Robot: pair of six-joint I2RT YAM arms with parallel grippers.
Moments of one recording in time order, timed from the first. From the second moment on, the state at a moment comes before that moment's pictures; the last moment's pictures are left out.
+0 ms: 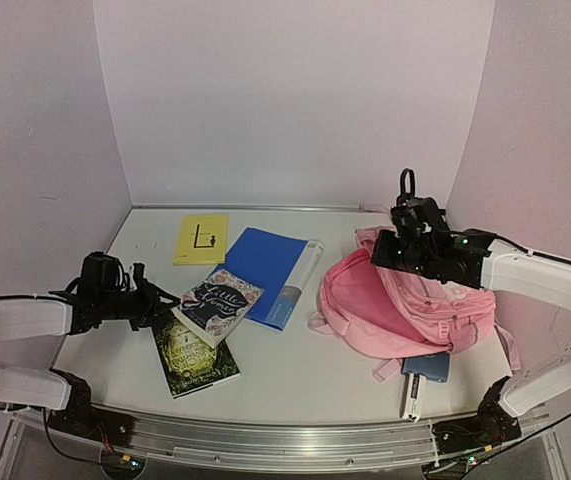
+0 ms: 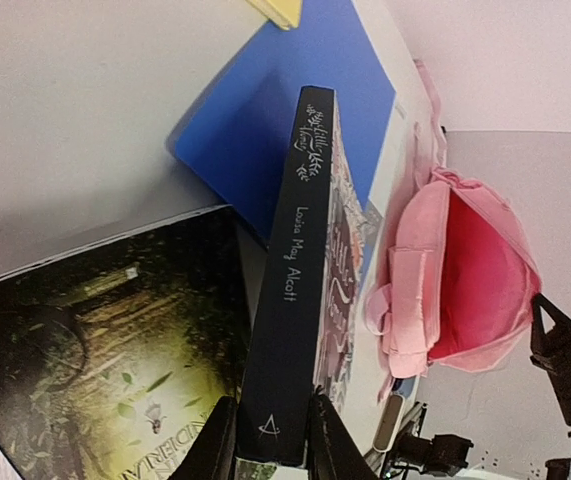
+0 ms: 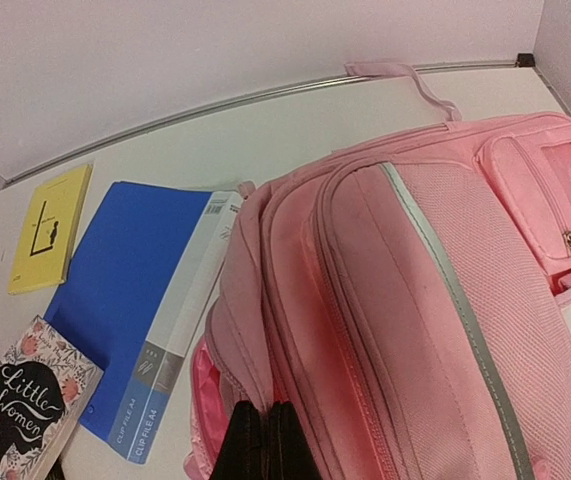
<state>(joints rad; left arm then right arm) -0.29 1.14 0.39 0.09 0.51 -0.96 0.74 1.35 1.03 -0.35 0.46 0.66</state>
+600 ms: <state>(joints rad) -0.29 1.14 0.67 0.05 0.88 -0.97 0.74 1.30 1.09 -0.34 0.30 0.67</state>
